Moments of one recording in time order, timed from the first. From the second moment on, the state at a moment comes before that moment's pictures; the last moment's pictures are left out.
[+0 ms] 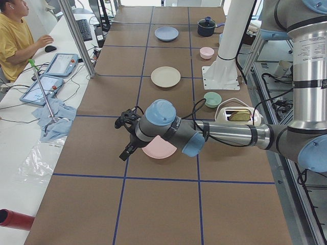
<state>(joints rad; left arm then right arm) -1.65 -1.48 -1.69 -2.21 -2.36 0.12 1.52 -1.76 1.78 -1.09 2.35 0.06</state>
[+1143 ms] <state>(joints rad) -1.09 -1.40 -1.36 -2.95 -2.08 -0.67 1.35 -1.74 1.75 -0.91 2.29 0.32</state>
